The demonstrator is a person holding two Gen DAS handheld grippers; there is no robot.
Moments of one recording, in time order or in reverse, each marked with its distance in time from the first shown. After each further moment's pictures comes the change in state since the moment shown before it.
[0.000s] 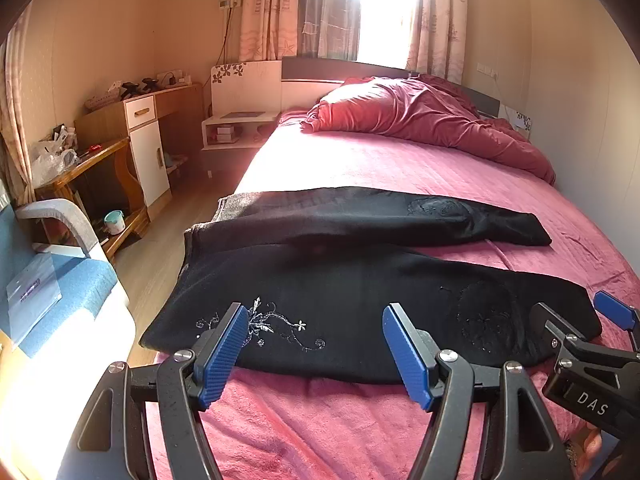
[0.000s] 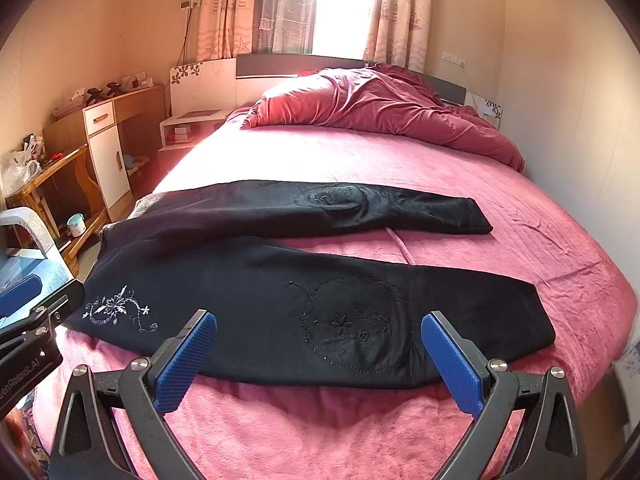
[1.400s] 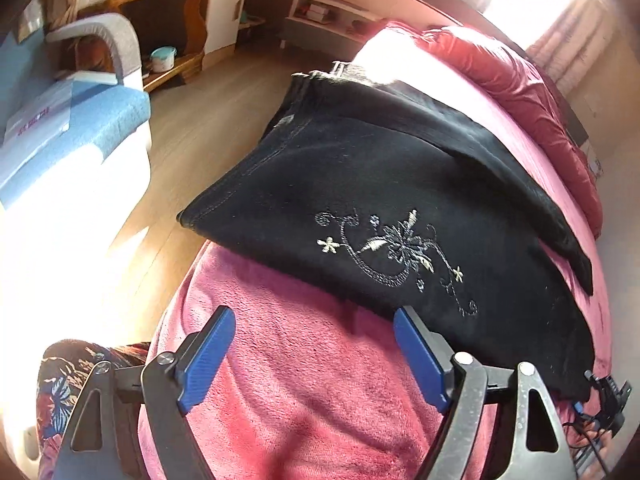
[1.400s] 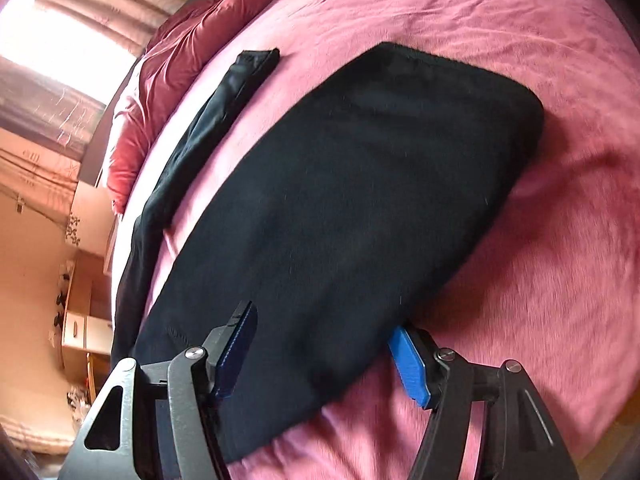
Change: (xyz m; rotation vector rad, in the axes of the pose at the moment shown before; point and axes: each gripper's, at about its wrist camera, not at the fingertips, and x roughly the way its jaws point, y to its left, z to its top) left arm 0.100 0.155 -0.056 -0.455 0.385 0.010; right arm 0.166 -0.308 -0.111 0.994 0.304 0.153
